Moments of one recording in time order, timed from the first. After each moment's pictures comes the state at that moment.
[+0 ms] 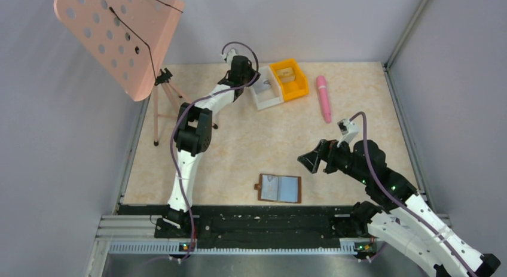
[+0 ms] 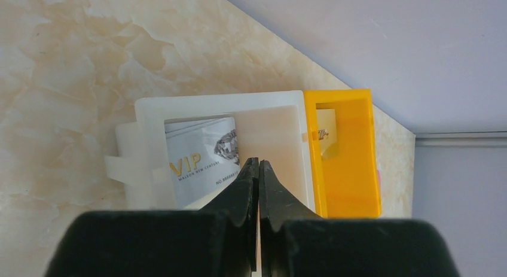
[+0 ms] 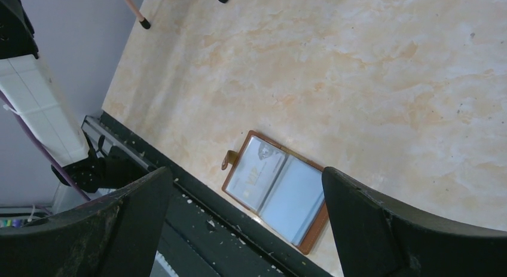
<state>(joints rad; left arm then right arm) -0.37 2.40 1.97 0.03 -0.06 -0.94 0.66 0.54 0.64 -0.47 -0.08 0.59</state>
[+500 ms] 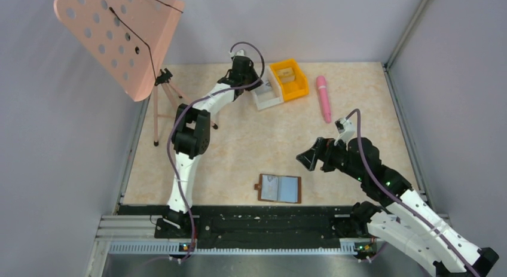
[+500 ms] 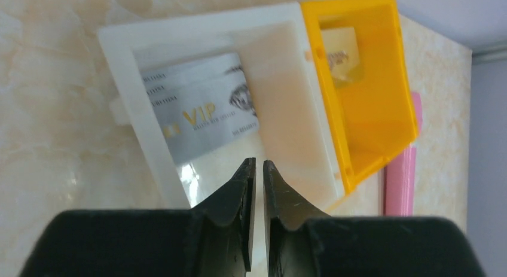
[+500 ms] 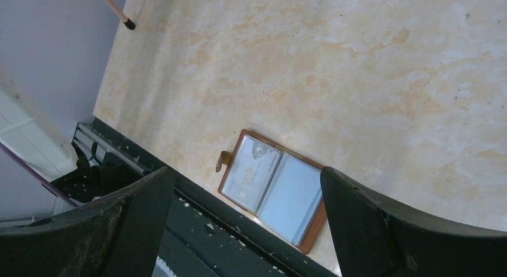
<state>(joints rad) -0.38 2.36 1.96 -0.11 0.02 -0.73 0.66 0.59 0.64 -0.46 -0.07 0.61</state>
